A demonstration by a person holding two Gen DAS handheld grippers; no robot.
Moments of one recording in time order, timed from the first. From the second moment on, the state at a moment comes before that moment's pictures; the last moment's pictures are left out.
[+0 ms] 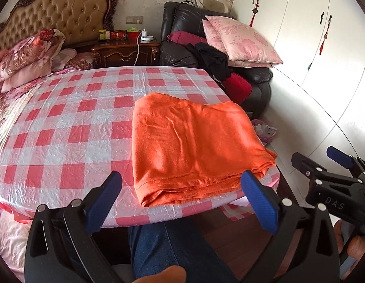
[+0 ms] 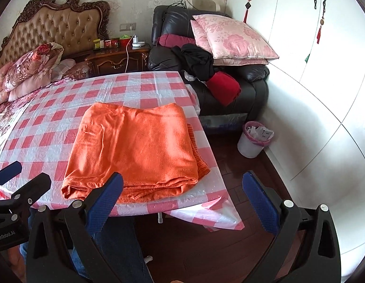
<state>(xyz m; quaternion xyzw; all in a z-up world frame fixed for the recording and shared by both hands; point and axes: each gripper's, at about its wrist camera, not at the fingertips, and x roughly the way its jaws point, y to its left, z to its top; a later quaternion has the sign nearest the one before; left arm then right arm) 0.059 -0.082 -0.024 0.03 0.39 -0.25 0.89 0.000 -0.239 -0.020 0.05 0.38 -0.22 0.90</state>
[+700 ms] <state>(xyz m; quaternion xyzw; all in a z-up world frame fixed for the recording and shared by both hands) 0.058 -0.083 -0.025 0.04 0.39 -0.25 0.89 -0.001 -0.245 -0.024 0.05 0.39 -0.22 0.89</state>
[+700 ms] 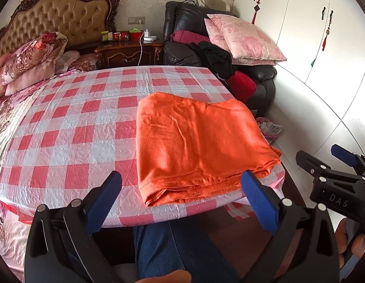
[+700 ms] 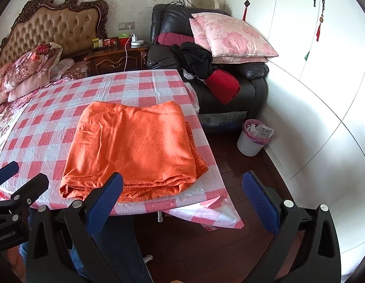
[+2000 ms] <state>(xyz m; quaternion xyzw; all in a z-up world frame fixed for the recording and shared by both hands) 0.055 -0.085 -0.026 0.04 0.39 -0.25 0.89 -0.002 -0.245 -0.029 0.05 0.39 -0.22 0.89</state>
